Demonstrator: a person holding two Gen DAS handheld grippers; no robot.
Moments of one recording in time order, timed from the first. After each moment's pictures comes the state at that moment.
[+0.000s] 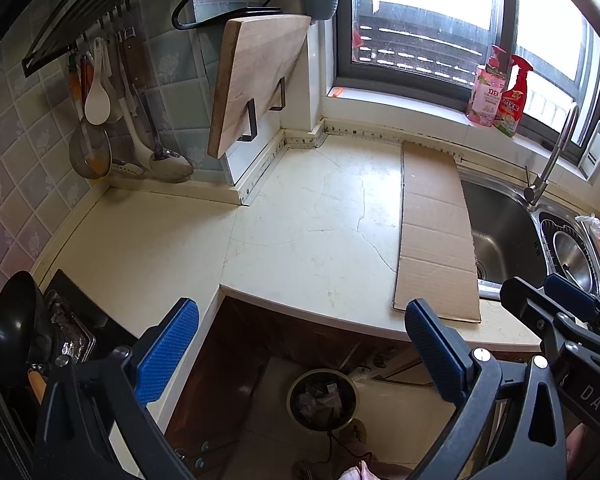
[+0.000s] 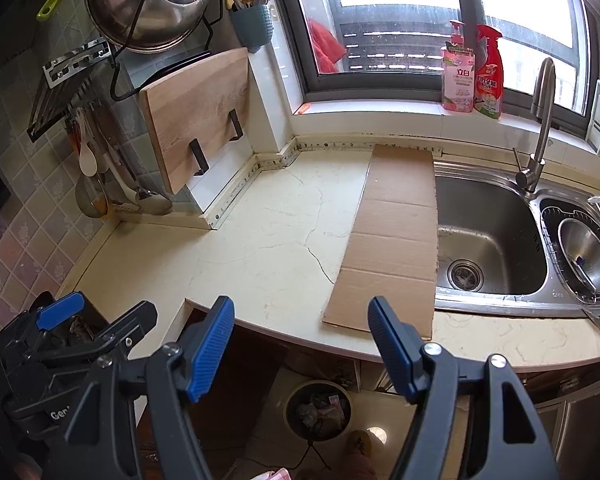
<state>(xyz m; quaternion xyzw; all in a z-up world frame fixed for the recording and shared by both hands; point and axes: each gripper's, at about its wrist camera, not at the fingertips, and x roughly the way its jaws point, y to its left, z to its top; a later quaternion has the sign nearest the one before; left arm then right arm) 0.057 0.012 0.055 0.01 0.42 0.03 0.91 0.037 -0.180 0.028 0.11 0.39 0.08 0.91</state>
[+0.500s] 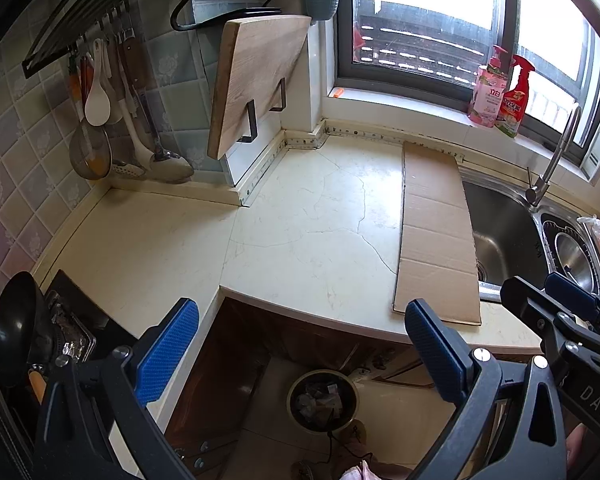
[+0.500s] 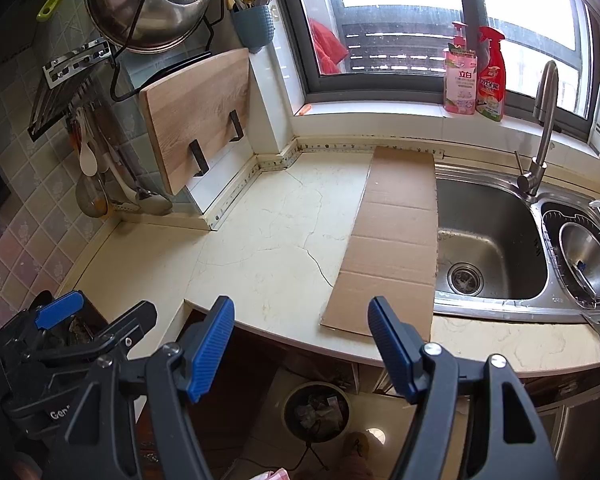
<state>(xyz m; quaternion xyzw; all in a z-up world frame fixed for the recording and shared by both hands) 0.059 0.012 0.056 0.01 0.42 0.03 0.91 0.040 -0.181 0.029 0.11 0.39 0.08 0.91</state>
